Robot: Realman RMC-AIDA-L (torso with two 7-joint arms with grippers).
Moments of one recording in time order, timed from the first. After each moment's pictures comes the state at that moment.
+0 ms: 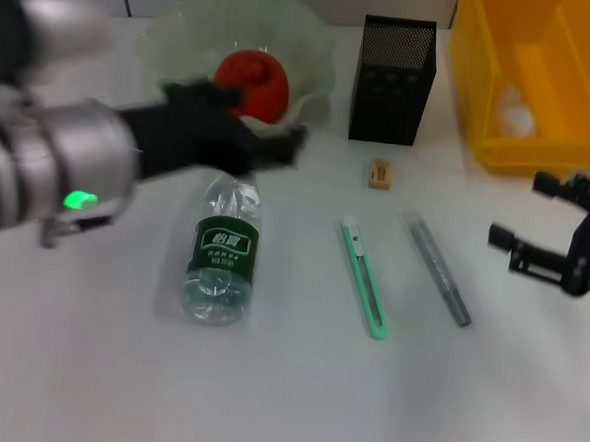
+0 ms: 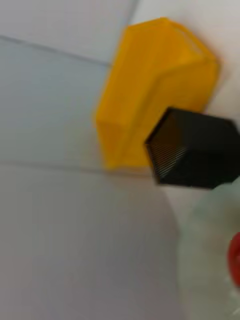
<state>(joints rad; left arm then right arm) -0.06 -2.08 1.76 1.69 2.17 0.79 -2.43 0.04 2.08 -1.12 -0.97 -1.47 -1.32 1.15</state>
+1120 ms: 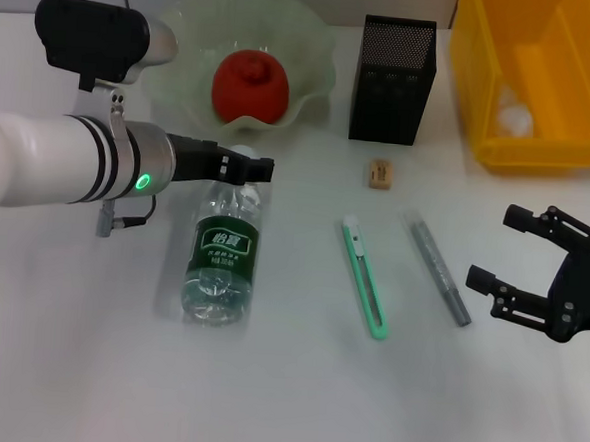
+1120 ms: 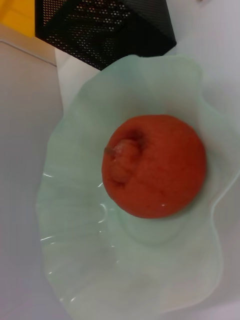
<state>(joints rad) -0.44 -2.08 1.75 1.11 2.42 0.64 -2.88 0.08 2.08 -1.07 -0.79 -1.46 -1.51 1.02</state>
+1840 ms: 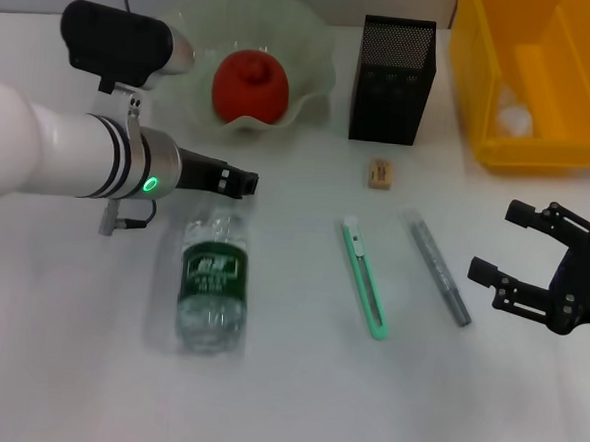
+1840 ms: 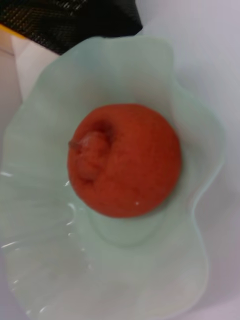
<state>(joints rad) -0.54 -2.08 1.74 0.97 2.43 0.67 -2.88 0.10 2.08 -1.04 -0.75 -1.46 -1.51 1.03</state>
